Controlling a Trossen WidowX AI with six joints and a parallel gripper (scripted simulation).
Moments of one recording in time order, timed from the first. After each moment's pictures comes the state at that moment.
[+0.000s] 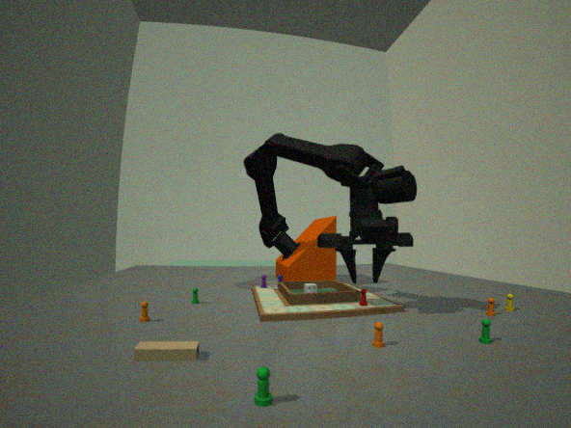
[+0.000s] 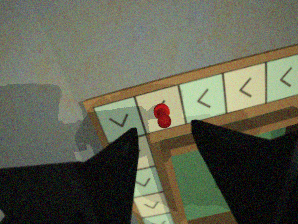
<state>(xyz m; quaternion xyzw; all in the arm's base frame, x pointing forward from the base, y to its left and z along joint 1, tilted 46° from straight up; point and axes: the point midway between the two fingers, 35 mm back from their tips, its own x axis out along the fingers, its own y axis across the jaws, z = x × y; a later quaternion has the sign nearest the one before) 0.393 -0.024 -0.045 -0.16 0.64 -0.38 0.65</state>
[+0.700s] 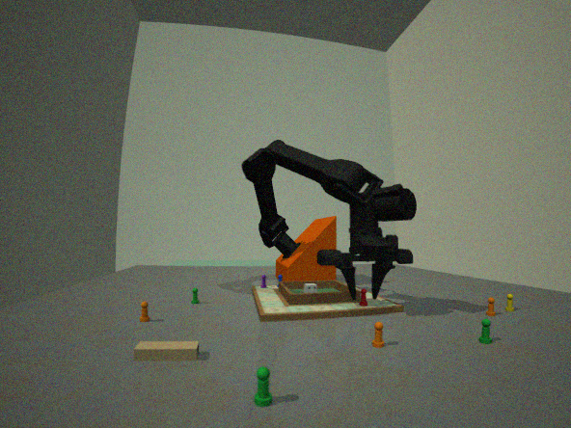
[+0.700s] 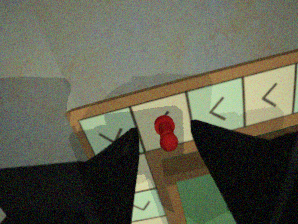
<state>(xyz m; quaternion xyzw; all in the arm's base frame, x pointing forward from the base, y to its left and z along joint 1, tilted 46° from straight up) 0.390 -0.048 -0.068 -0.16 0.64 -0.38 0.65</state>
